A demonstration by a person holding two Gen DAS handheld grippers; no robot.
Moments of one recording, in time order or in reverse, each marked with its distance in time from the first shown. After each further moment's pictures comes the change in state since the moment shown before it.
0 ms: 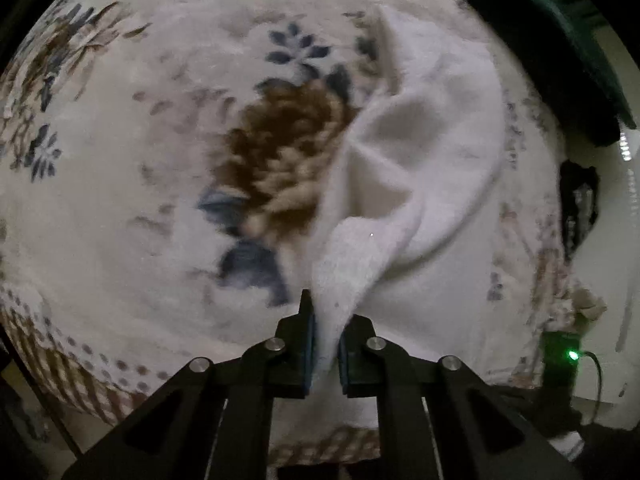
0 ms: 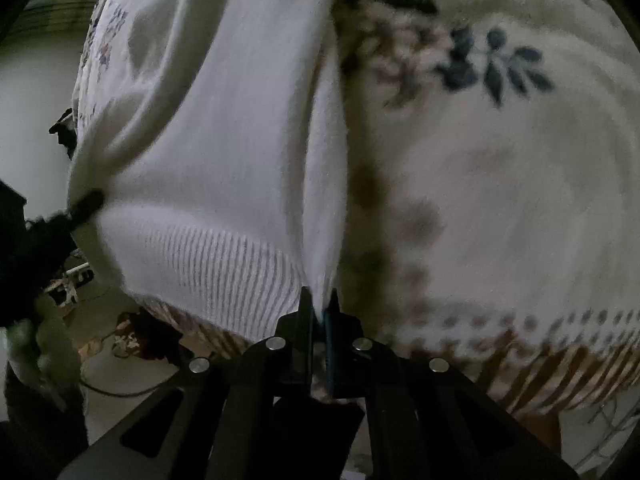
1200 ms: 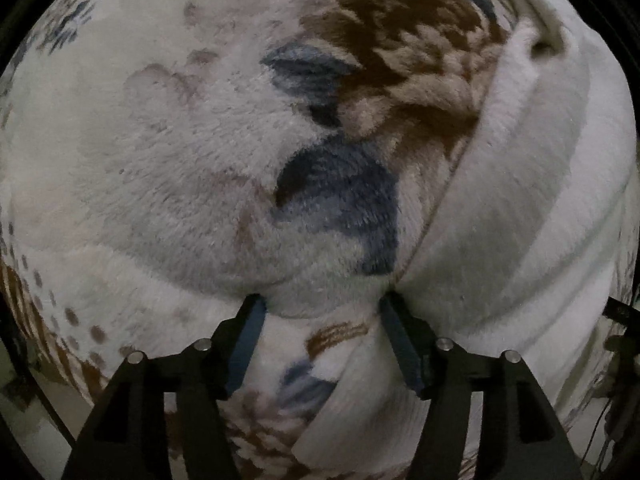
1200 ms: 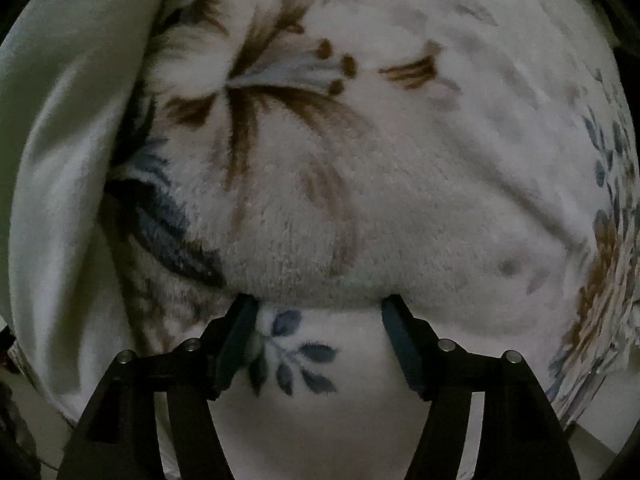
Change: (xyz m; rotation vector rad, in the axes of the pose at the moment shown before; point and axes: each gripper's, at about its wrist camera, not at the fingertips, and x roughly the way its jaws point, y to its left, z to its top) left arm 0.100 0.056 -0.066 -0.224 0.026 0.195; right arm 0.019 -0.021 0.151 -0.158 -0.084 -0.549
